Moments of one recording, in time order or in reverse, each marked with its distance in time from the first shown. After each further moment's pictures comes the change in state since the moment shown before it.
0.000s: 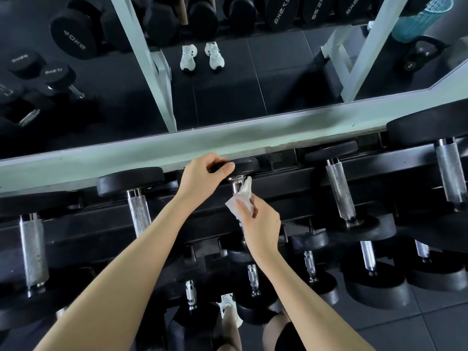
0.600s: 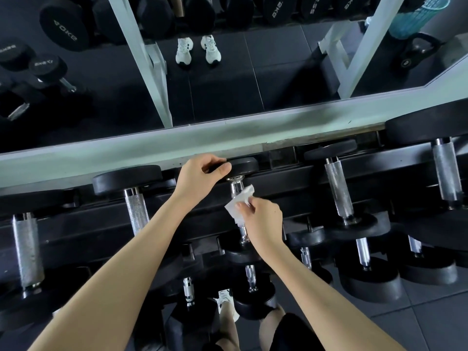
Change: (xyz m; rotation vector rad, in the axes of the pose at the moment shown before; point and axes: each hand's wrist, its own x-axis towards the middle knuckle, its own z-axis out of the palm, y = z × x) left_hand -0.001 -0.007 -0.004 -0.060 -0.010 -0.002; right_hand 0.007 -0.012 -0.014 -0.373 -0.137 -0.084
